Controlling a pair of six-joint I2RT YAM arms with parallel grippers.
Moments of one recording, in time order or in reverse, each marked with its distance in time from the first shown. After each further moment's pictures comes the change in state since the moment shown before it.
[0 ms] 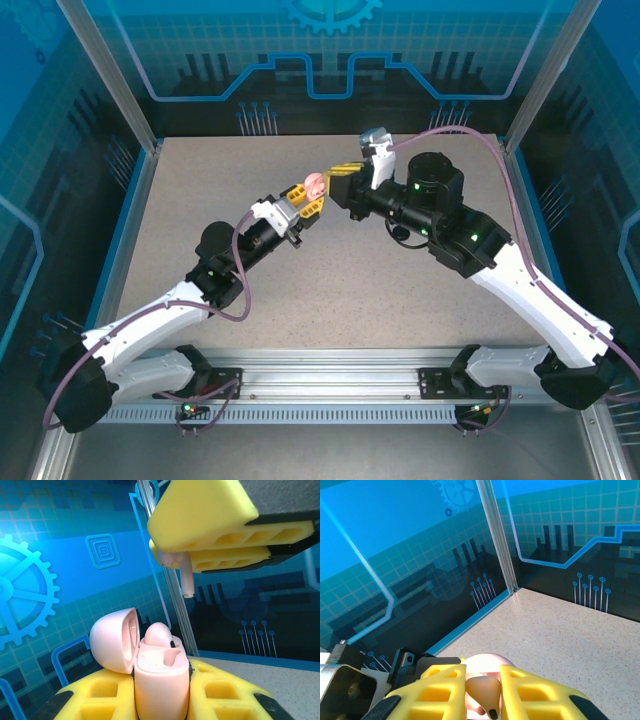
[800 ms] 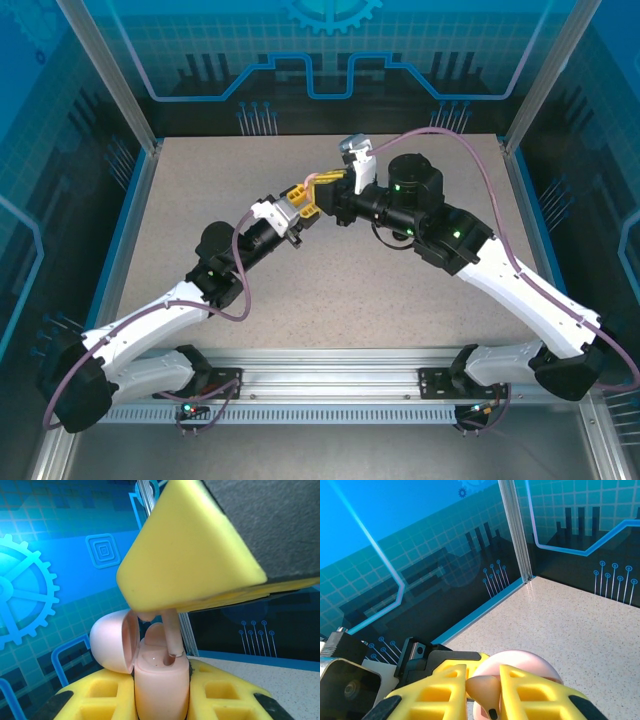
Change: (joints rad) left arm 0.000 0.000 0.000 -0.001 0.000 0.000; right arm 0.032 0.056 0.000 0.013 -0.032 -0.004
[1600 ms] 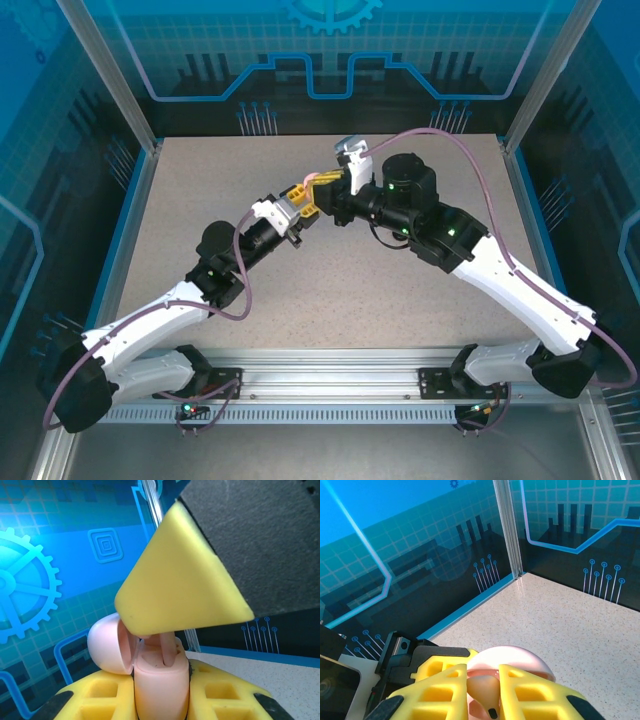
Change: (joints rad) left arm 0.000 0.000 0.000 -0.021 -0.017 0.000; right arm 0.000 0.023 0.000 -0.013 0.023 -0.052
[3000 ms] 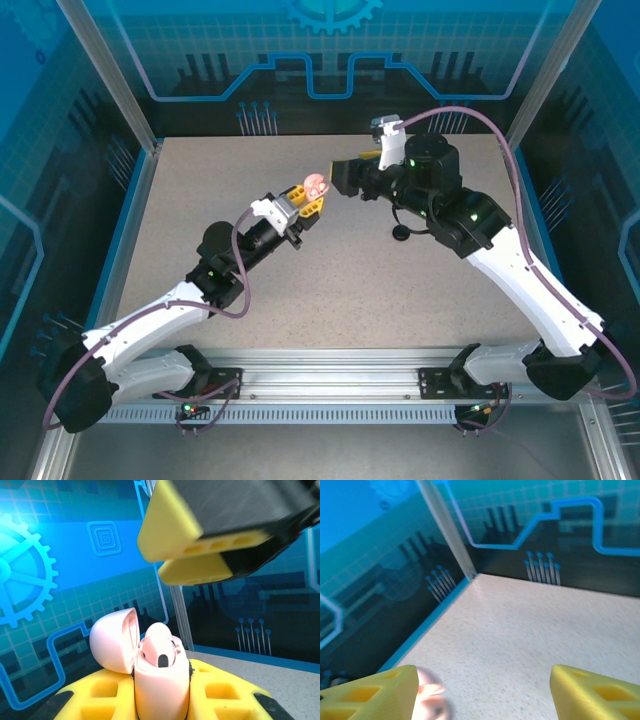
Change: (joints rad) left arm 0.000 0.001 -0.009 -0.002 0.003 -0.064; right arm -0.160 0.014 0.116 -0.193 0.097 0.141
